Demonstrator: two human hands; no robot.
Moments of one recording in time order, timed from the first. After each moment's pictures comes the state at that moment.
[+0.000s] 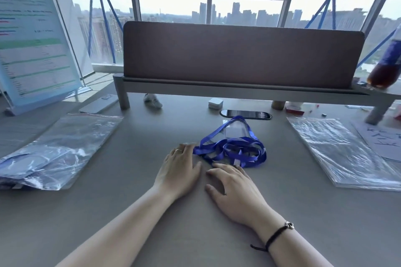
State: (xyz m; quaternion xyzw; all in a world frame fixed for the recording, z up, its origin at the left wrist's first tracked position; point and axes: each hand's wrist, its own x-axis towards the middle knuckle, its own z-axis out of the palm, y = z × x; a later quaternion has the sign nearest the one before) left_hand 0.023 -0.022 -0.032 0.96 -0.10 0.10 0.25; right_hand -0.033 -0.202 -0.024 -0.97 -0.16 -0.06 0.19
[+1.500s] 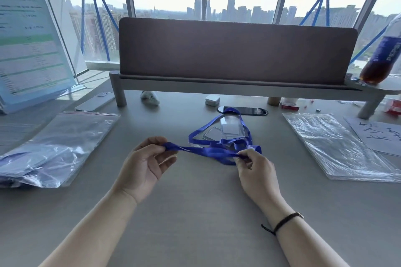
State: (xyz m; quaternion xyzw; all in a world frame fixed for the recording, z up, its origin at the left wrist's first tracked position) left_hand -0.020 0.027 0.018 0.45 0.02 -0.04 0.89; right_hand -0.028 -0.226 -0.014 -0.89 0.07 -0.18 0.42
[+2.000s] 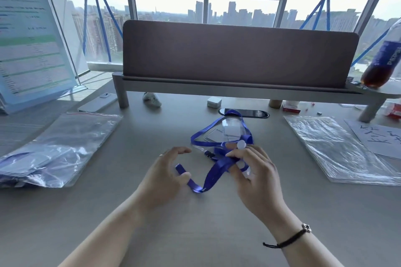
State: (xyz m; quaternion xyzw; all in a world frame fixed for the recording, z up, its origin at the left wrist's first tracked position) left_hand -0.030 0.012 -0.003 0.88 -0.09 0.05 0.46; right_hand -0.054 -0.210 0.006 -0.83 -0.17 -0.36 0.38
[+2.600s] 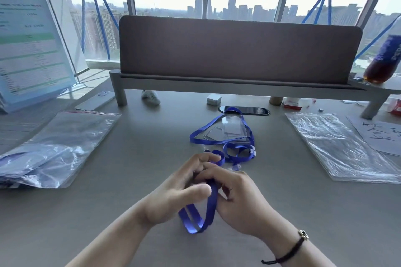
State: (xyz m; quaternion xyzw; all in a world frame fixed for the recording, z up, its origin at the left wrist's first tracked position) left_hand -0.062 -0.004 0.019 0.72 -0.28 -0.15 0.62; right_hand -0.079 -0.185 0.015 -0.85 -0.26 -0.11 0.44
